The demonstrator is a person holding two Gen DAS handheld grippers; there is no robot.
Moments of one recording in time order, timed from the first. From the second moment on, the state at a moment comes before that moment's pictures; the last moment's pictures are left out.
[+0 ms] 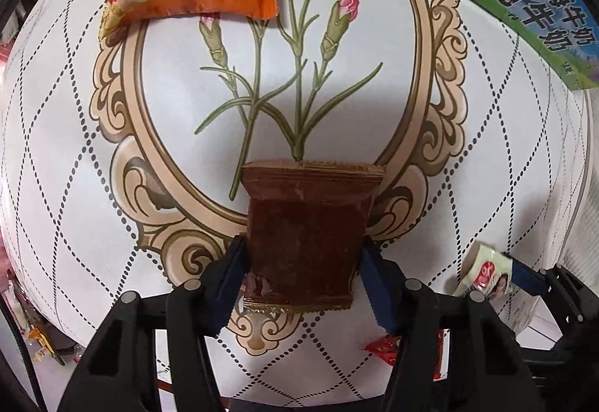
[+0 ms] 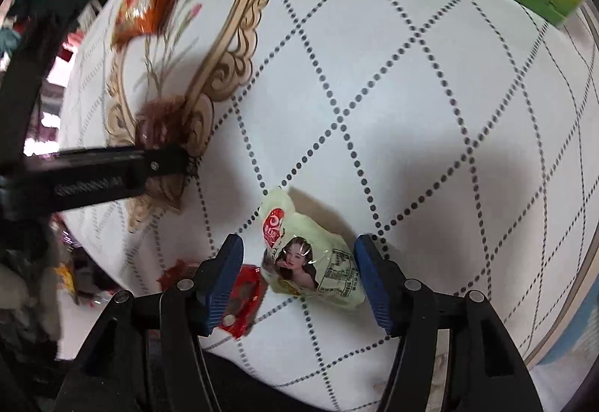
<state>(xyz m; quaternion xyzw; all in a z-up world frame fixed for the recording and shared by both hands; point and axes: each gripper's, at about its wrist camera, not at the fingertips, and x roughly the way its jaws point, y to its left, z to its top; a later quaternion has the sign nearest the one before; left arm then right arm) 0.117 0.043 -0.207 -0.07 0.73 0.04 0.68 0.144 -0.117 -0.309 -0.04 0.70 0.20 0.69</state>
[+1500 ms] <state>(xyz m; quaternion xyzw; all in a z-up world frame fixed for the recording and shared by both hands) 0.370 -0.073 -0.095 -0.12 0.70 -0.11 0.69 0.366 -0.224 -0.165 0.02 0.58 0.11 0.81</state>
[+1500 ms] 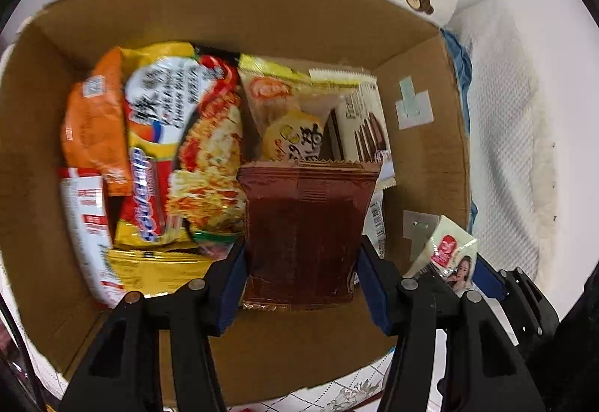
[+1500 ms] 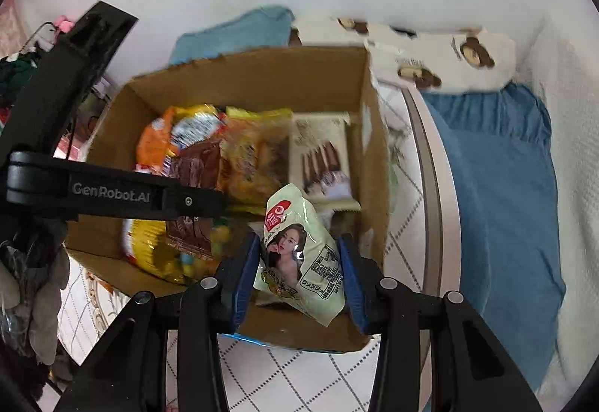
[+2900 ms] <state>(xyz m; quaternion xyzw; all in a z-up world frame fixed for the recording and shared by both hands) 0.261 -0.005 -0.011 -0.06 0.57 0.01 0.82 0.315 -0.198 -0.125 0.00 0.54 0.08 0.84</state>
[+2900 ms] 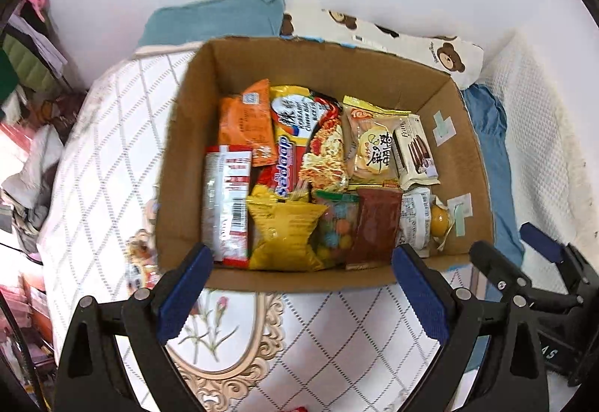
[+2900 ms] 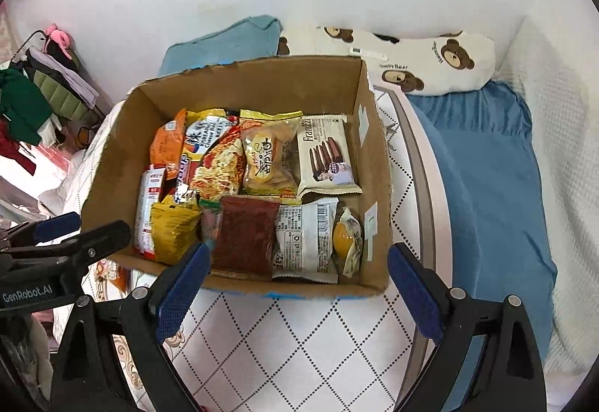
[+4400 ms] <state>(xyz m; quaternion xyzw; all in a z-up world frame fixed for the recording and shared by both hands) 0.091 0.056 -0.074 0.03 0.62 0.12 0.77 0.151 -0.118 -0.258 0.04 0.73 0.28 0.62</state>
